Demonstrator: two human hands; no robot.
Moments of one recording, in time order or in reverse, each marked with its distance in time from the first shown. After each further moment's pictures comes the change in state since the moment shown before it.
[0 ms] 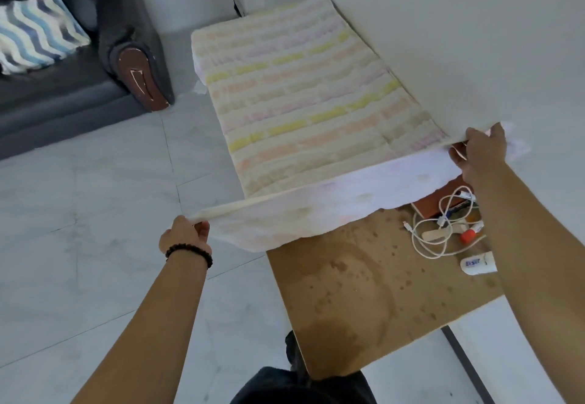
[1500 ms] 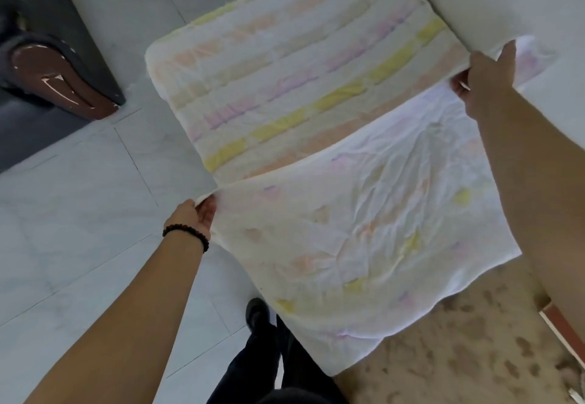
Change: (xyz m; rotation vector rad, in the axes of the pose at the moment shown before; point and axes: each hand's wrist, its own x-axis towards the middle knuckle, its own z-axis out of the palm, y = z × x) left_hand 0.334 0.112 0.399 0.366 -0.143 -0.297; right_hand 0.241 -0.020 0.456 -0.125 0.215 -0.009
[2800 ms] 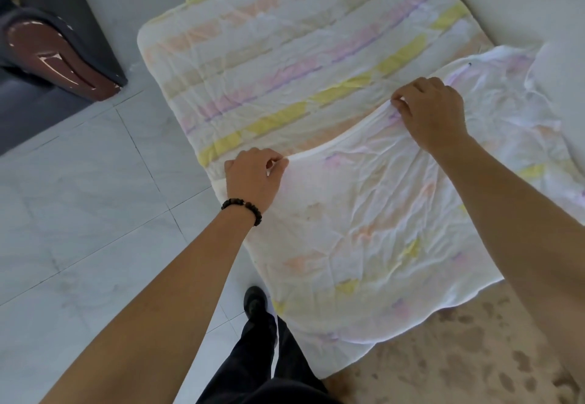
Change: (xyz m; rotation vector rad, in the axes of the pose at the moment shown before) left_hand -0.037 -0.049 0.095 1.510 -0.265 1.208; right_hand -0.013 0.079 0.017 -1.290 -0.347 -1.345
